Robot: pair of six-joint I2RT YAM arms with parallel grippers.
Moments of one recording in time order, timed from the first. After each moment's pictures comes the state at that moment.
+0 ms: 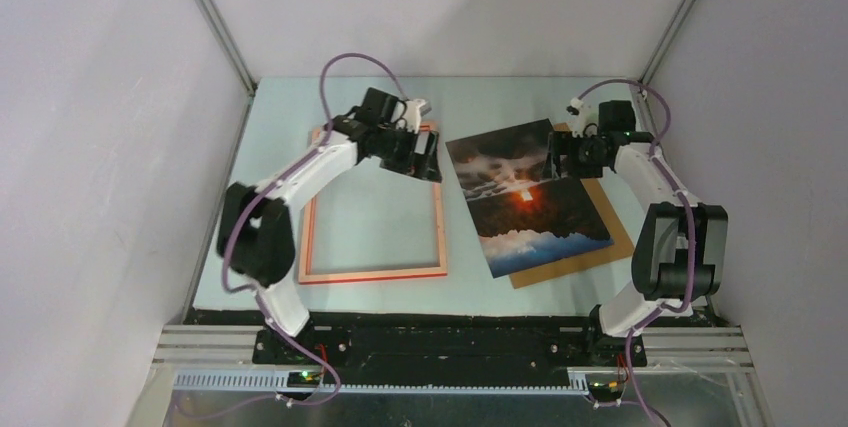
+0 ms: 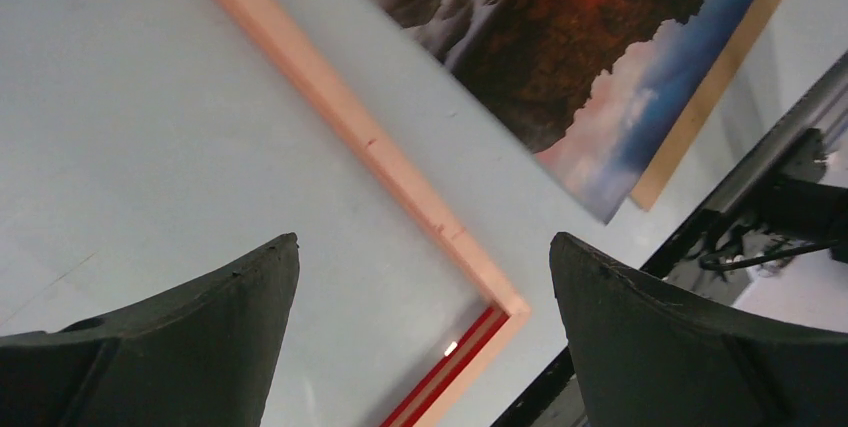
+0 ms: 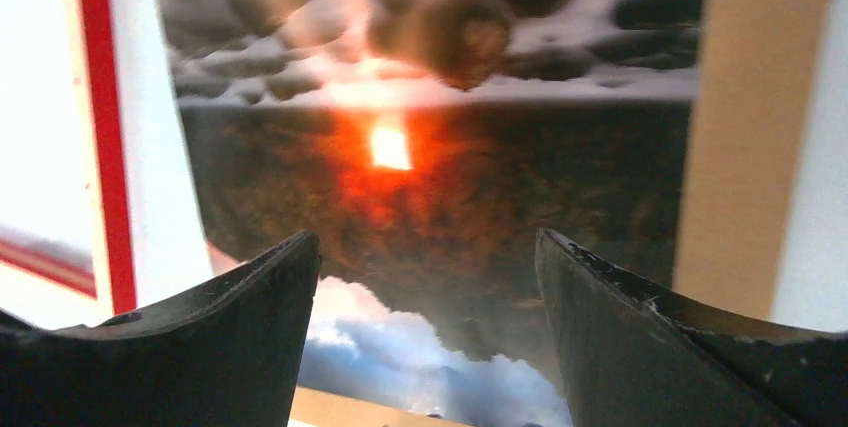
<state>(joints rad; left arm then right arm) -0.44 1.68 1.39 -0.61 0.44 -0.11 -0.01 1.60 1.19 -0.59 -0.42 -0.09</state>
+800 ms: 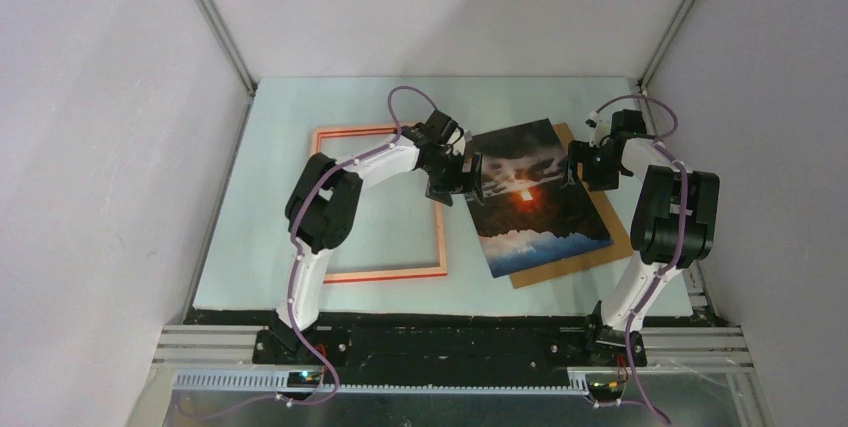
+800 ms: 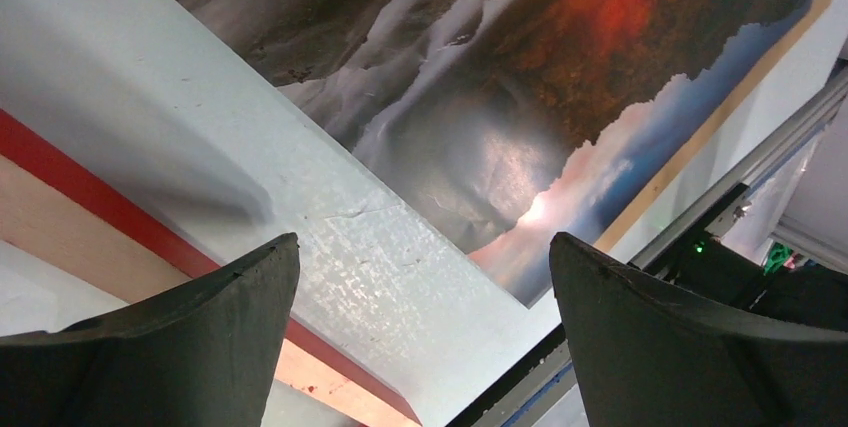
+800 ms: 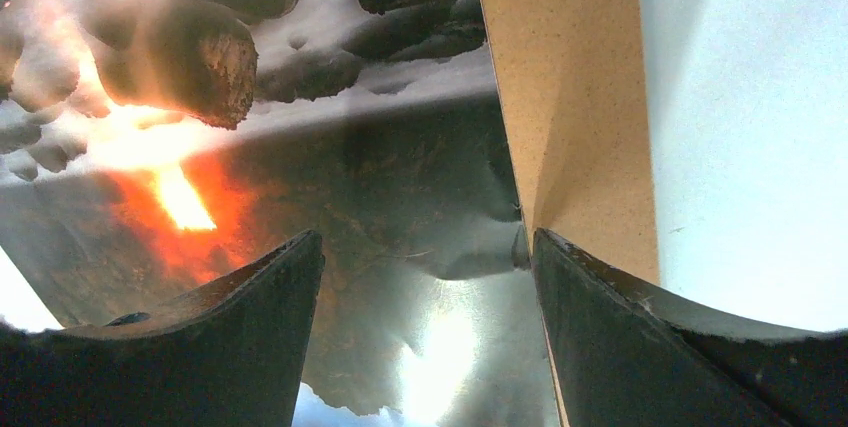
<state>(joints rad) -0.63 2.16 1.66 -0.60 0.47 -0.47 -0.17 1.84 1.22 -0.53 -0.31 -0.09</state>
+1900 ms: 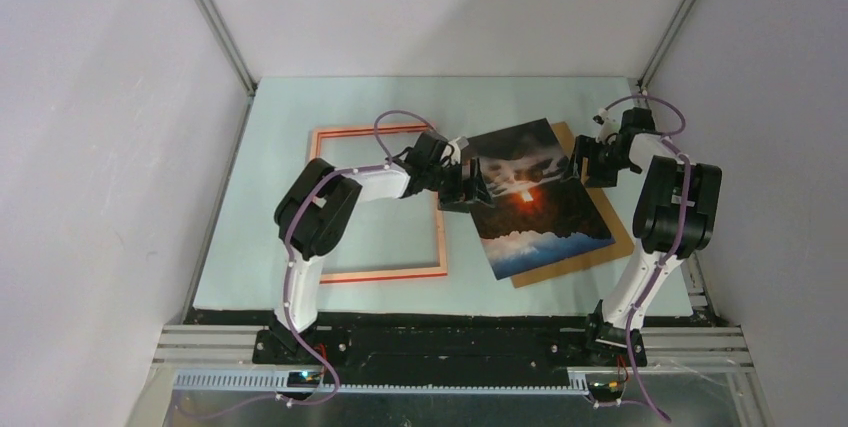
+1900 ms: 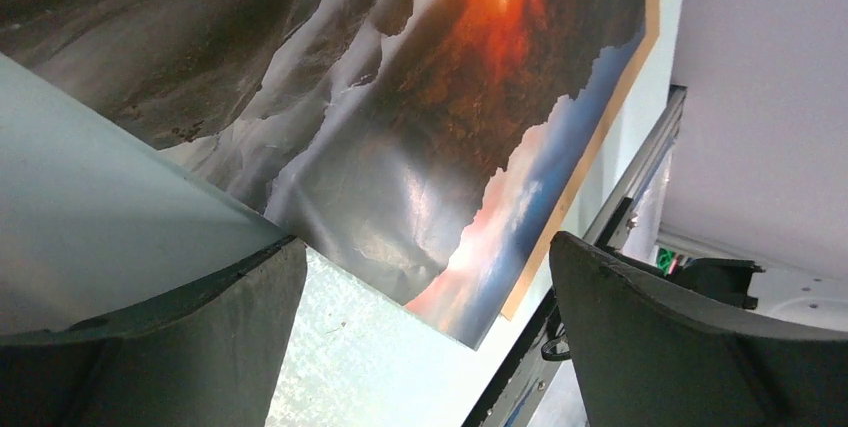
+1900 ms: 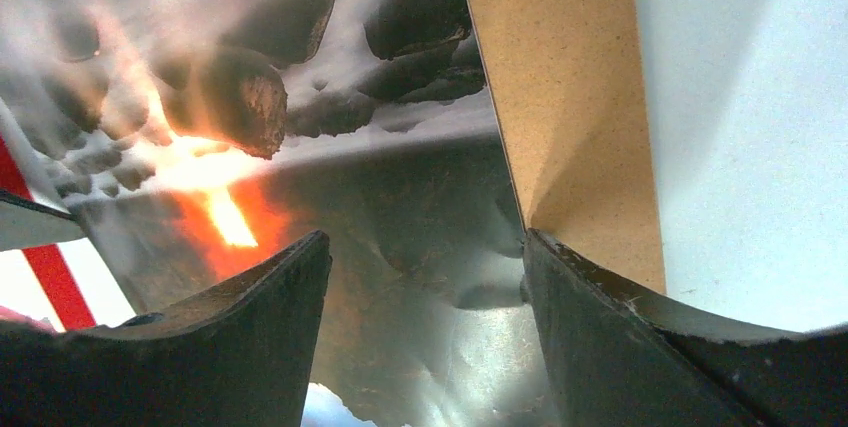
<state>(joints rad) -0.65 2.10 1.34 -0.06 0.59 -0.69 -0.21 1.93 1.30 -0.55 -0.45 -0.08</state>
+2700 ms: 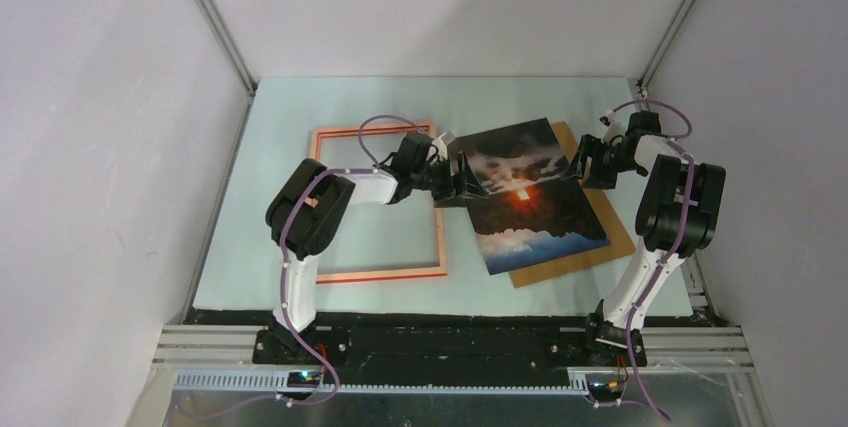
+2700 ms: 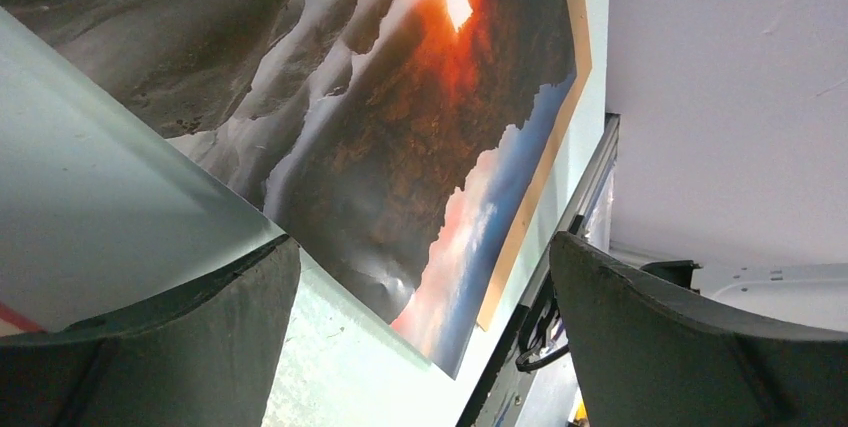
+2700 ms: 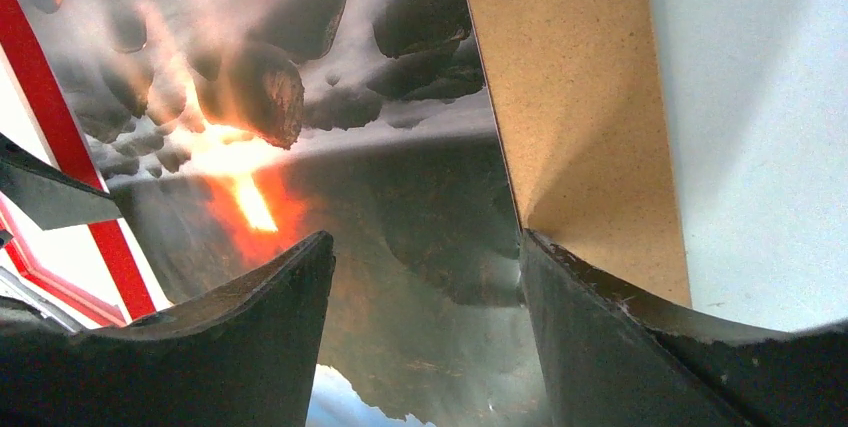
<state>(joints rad) -0.59 2.05 1.18 0.24 0.66 -0.81 -0.26 1.95 1.30 -0.54 -0.57 -0.03</state>
